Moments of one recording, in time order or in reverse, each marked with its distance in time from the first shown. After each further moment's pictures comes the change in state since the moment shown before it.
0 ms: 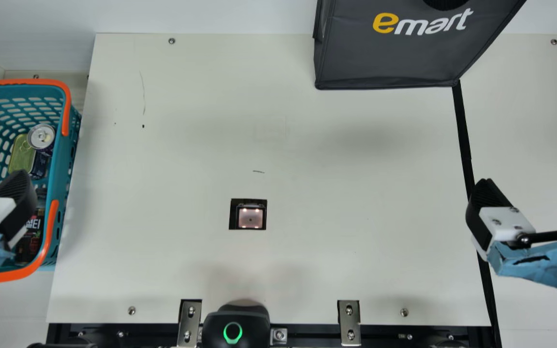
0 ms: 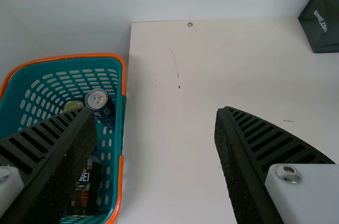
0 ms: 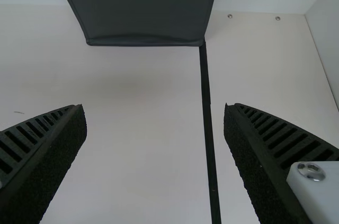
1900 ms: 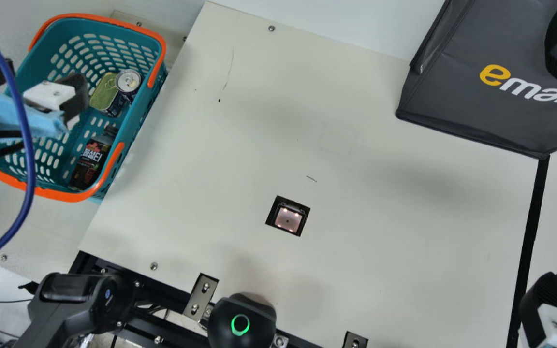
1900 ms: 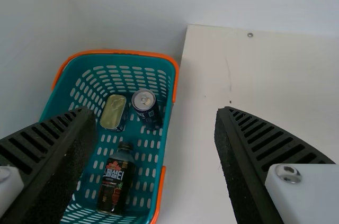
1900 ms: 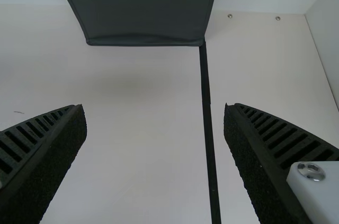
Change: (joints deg) left arm 20.3 5.7 0.9 -5.3 -6.4 8.9; right arm 0.0 0.0 0.0 0.0 0.0 0.0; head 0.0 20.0
